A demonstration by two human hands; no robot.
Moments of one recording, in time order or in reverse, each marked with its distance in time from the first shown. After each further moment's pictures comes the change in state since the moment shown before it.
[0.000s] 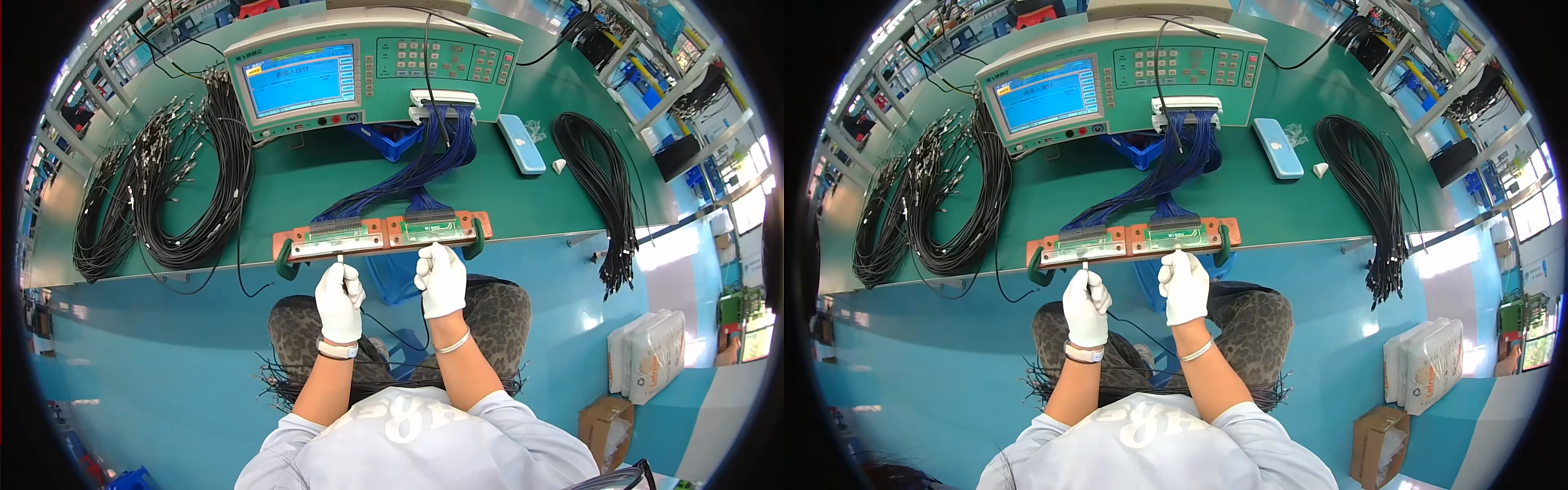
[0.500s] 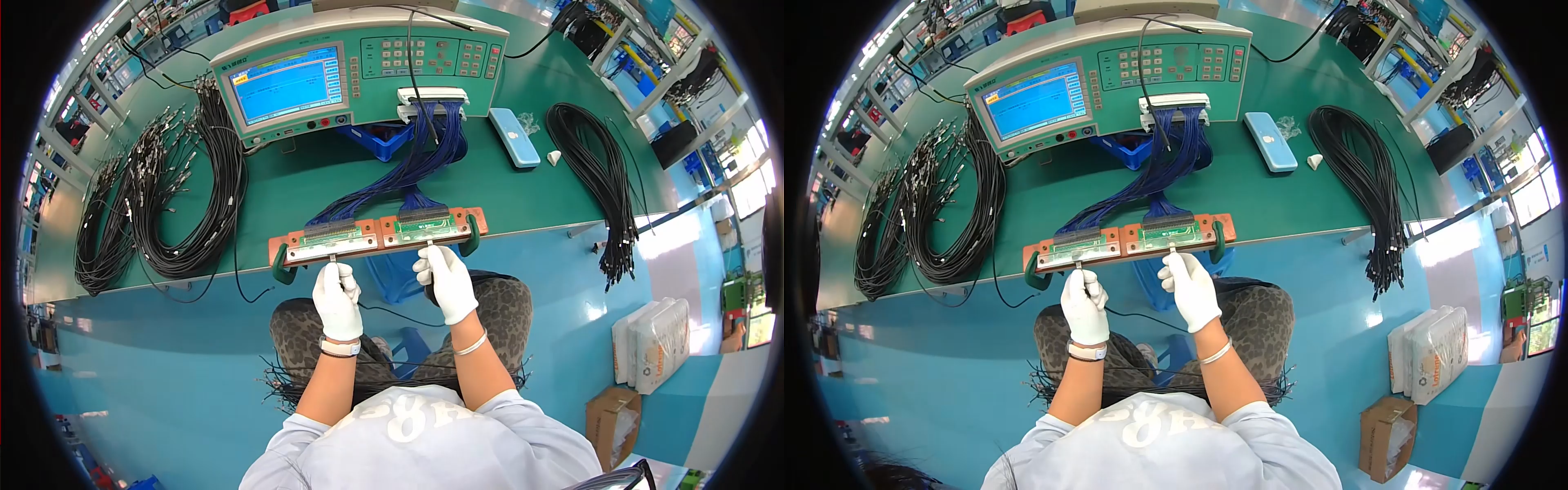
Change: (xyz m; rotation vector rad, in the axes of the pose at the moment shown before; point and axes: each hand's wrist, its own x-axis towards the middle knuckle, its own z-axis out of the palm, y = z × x) left_hand 0.003 -0.010 0.004 0.068 0.097 0.093; right_hand 0.003 -0.006 -0.028 -0.268 -0.146 -0.031
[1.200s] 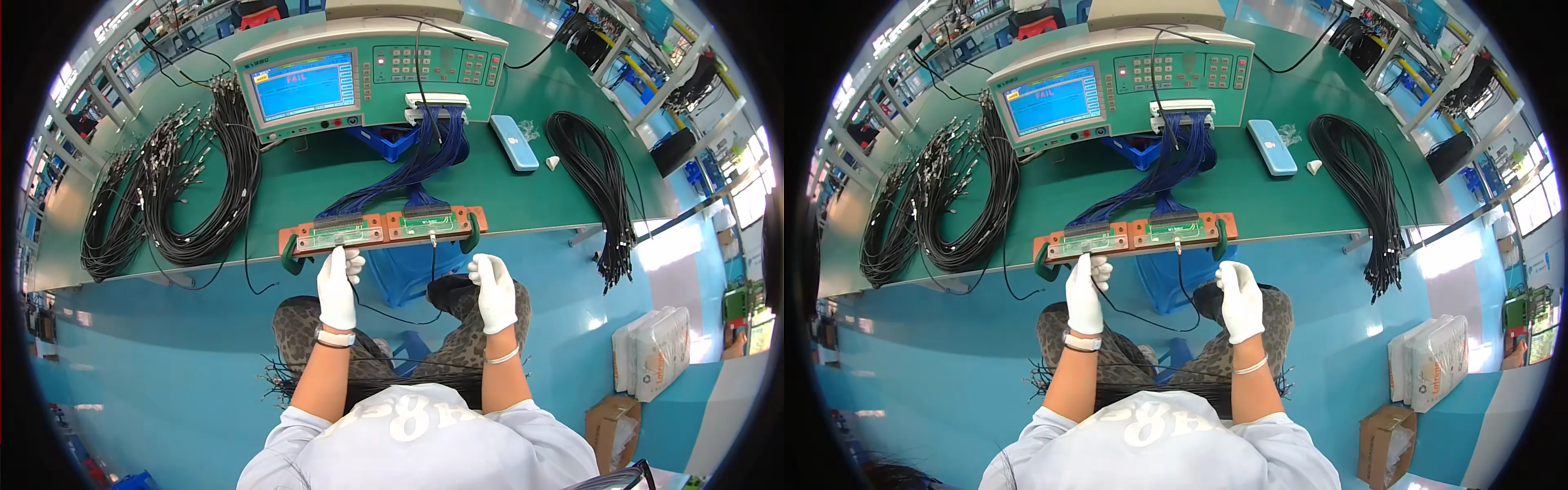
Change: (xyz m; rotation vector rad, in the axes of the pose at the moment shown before) left_hand 0.003 0.017 -0.002 0.287 -0.024 -0.010; right_hand -0.032 -0.022 -0.055 -0.242 0.192 -0.229
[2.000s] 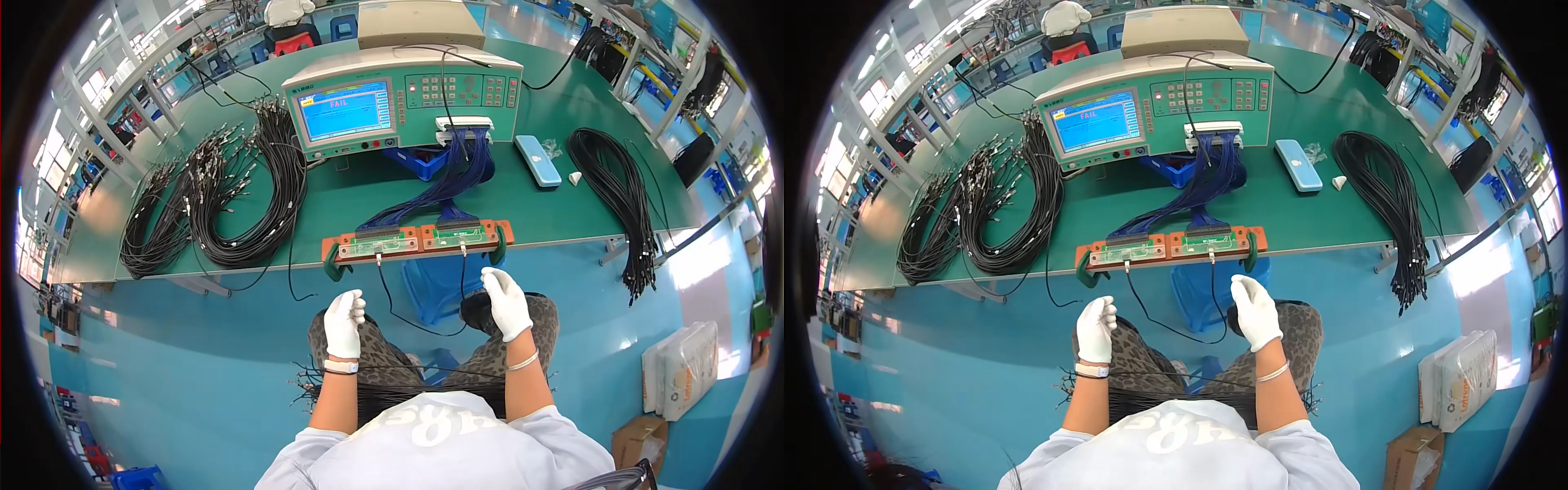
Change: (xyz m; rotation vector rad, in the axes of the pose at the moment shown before) left_hand -0.026 -0.008 -0.084 -0.139 0.047 -0.065; right_hand -0.007 0.011 0.006 -0.146 -0.176 0.003
